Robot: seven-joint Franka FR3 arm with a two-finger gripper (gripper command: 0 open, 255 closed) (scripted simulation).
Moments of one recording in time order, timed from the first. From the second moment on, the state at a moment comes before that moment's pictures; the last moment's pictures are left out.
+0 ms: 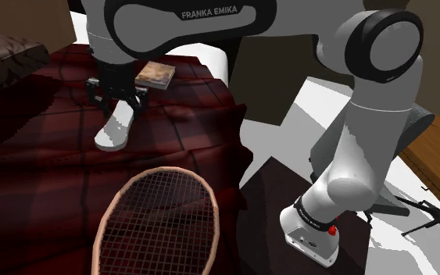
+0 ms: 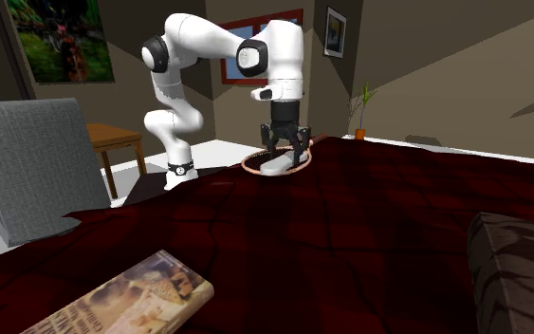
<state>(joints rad) -0.02 0.38 0.66 -1.58 -0.23 1.89 1.50</state>
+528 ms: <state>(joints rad) -0.16 0.33 0.62 -1.63 -0.18 1.91 1.31</state>
